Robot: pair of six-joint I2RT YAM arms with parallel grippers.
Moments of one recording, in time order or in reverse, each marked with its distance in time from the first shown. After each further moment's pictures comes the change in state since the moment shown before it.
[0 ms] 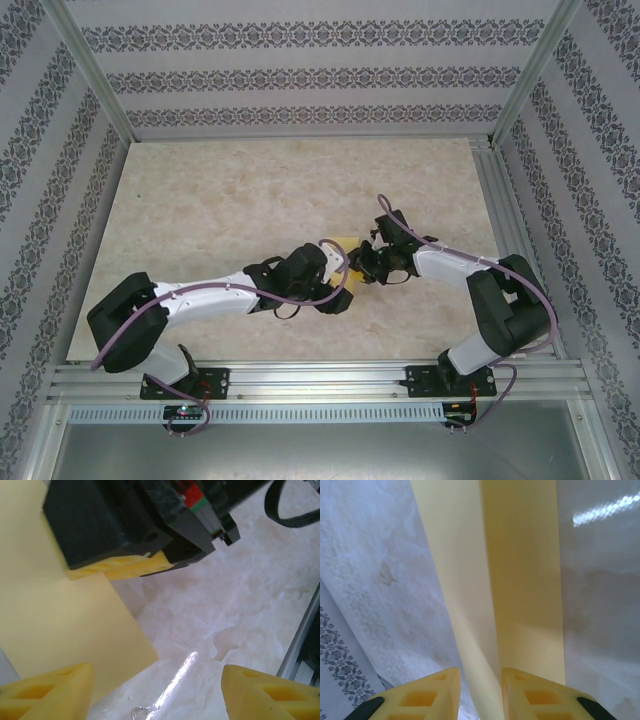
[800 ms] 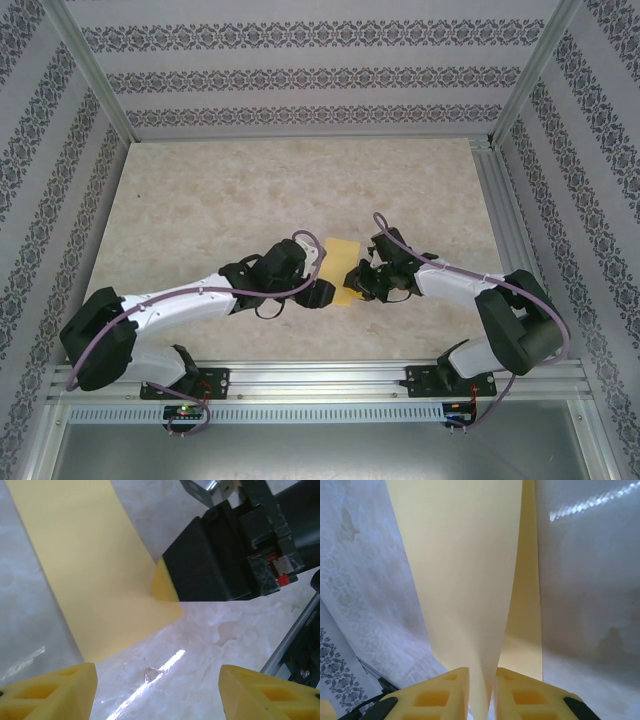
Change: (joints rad) left arm 0.075 -0.154 -0.073 -0.095 0.038 -0.147; right arm 0.094 -0.104 -0.136 0.018 0.032 0.026
